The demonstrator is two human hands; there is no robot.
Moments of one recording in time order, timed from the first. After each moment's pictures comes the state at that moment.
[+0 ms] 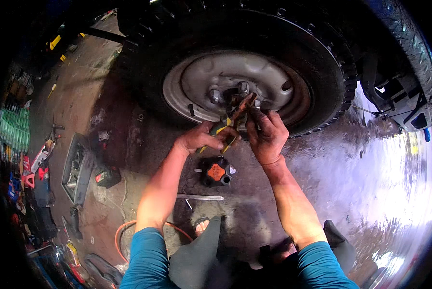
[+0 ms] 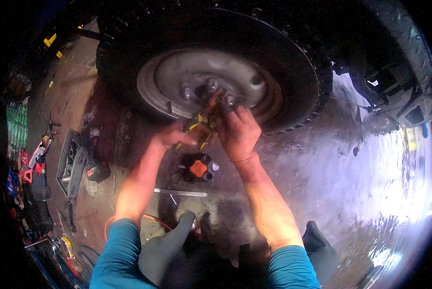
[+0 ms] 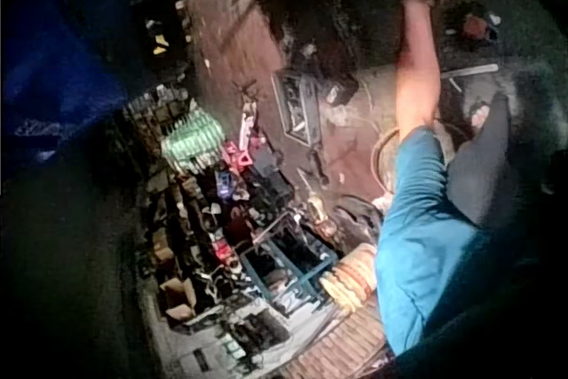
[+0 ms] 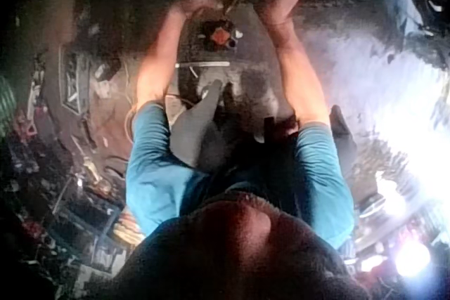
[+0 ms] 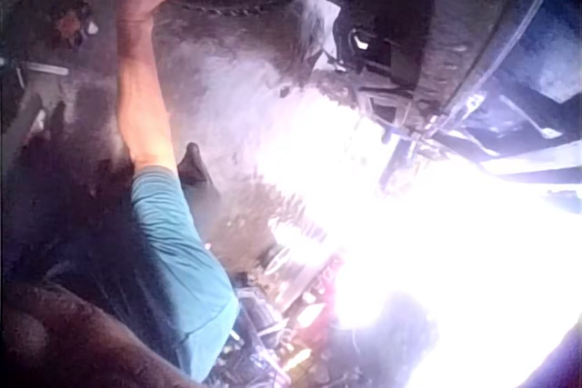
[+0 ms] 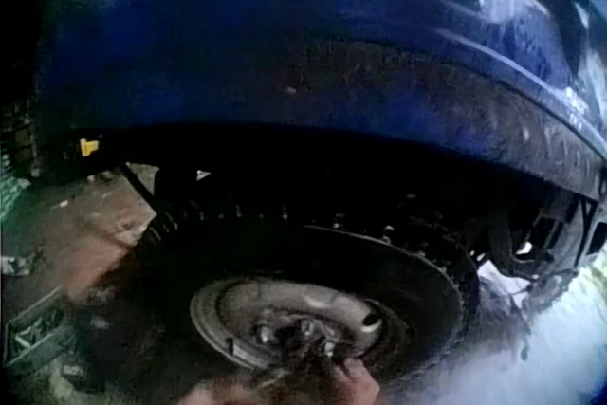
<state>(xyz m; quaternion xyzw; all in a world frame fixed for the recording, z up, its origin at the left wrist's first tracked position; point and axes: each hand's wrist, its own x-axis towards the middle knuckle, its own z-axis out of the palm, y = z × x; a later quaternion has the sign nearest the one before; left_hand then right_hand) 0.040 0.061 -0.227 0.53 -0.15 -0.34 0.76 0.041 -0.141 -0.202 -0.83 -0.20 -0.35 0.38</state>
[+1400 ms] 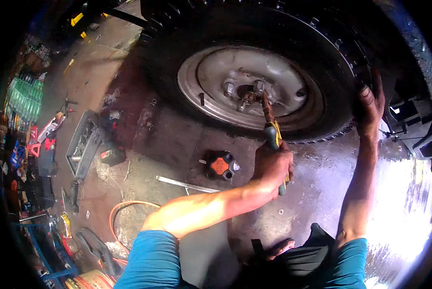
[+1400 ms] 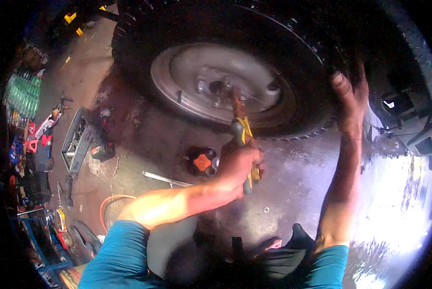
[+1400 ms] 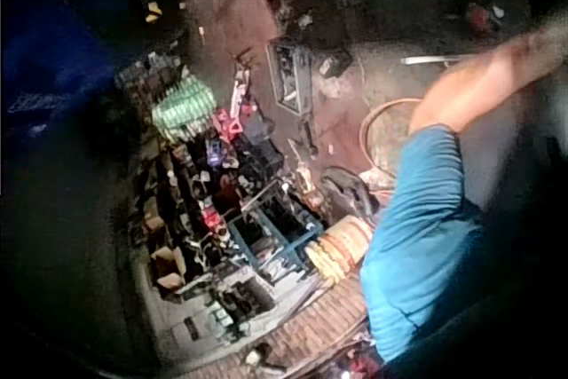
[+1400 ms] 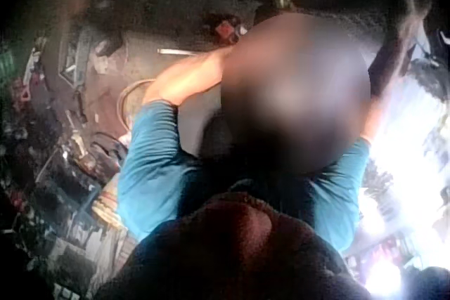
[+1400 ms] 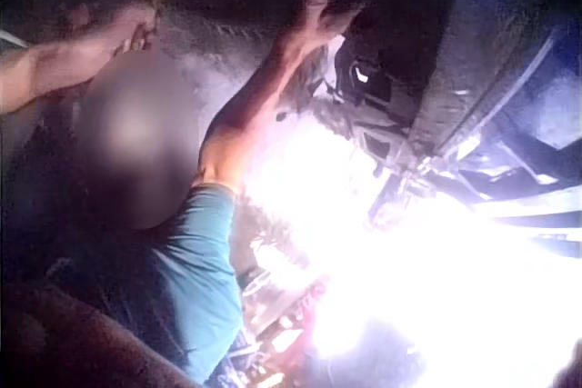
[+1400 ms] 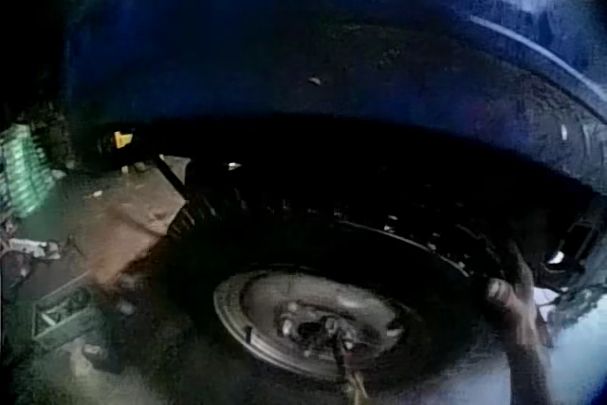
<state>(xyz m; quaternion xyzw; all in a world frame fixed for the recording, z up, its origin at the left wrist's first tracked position) -0.026 -0.106 -0.152 0.44 0.25 -0.14 0.85 0.114 -0.277 -0.084 -0.76 -0.19 -0.21 0.58</state>
